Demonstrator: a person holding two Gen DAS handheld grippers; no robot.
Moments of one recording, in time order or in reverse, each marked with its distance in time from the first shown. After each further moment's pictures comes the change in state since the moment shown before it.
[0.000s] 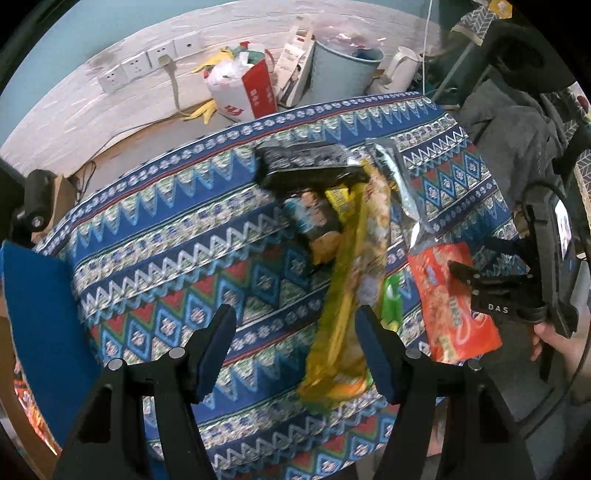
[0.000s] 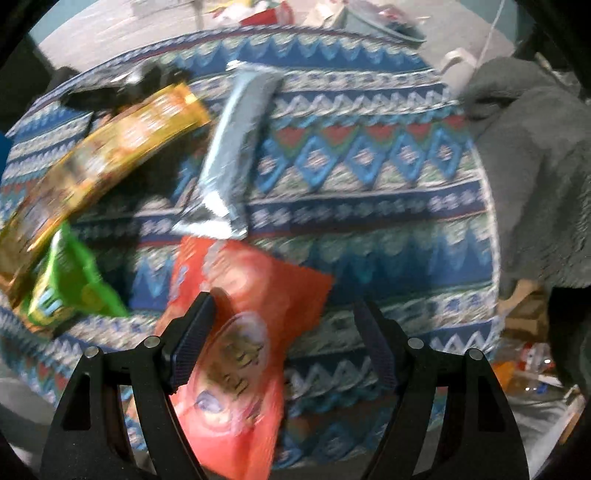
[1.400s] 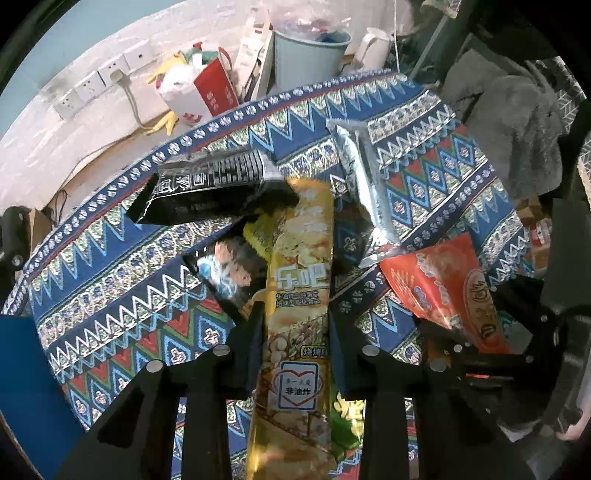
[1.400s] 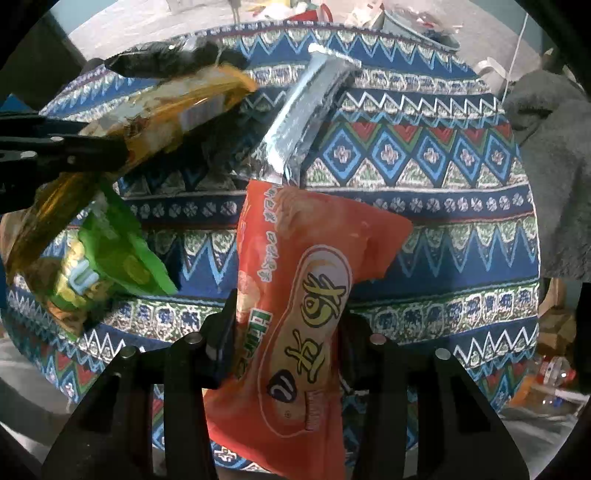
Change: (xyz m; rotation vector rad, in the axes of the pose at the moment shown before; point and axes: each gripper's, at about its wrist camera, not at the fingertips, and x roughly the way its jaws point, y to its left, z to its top) left arm 0.041 -0.035 0.028 0.112 0.007 -0.027; right arm -0.009 0.038 -0.006 -0.059 -0.018 0.116
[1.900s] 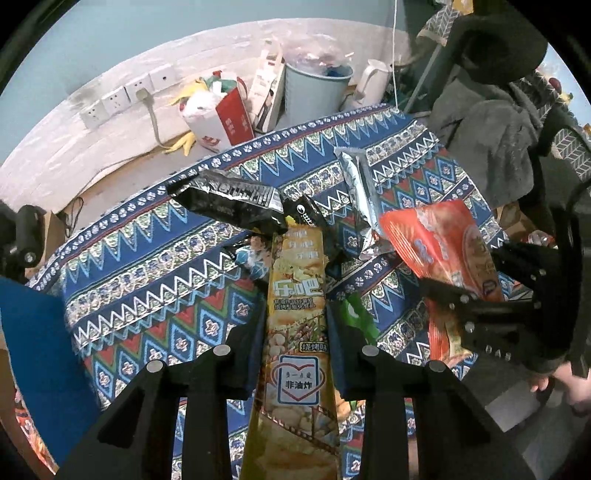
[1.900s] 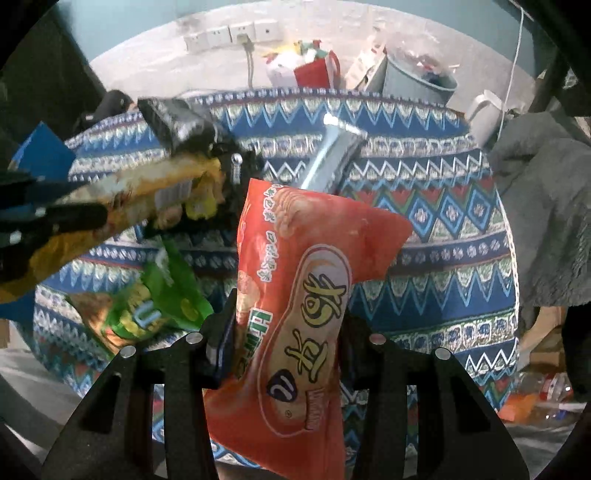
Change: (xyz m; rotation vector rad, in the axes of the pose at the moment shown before) left arm -0.049 0.014 -0.035 -0.020 -0.119 0.000; right arm -0.079 0.011 0.015 -0.008 -0.157 0.031
